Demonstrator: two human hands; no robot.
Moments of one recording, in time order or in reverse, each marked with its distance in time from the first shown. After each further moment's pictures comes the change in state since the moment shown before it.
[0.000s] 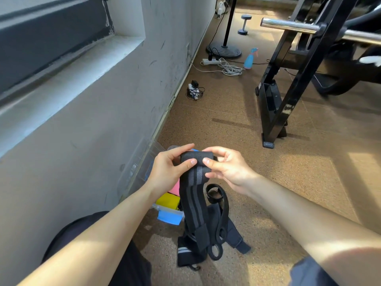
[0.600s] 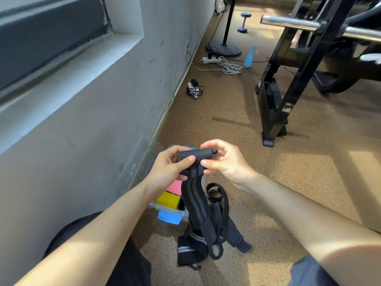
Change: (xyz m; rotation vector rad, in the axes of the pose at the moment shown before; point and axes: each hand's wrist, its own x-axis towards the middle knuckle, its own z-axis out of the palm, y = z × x) left_hand 0.000 0.013 -0.001 -0.209 -0.088 -0.249; right_hand 0.008 0.003 -0.002 -0.120 -0.035 -0.175
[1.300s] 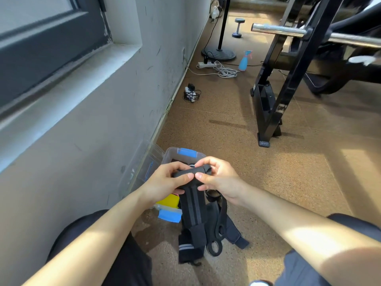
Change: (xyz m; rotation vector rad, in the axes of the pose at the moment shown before) left_hand -0.031 -0.001 -0.006 0.168 -0.168 -0.108; right_hand -0.039 0.009 0.015 0.032 -0.075 0.110
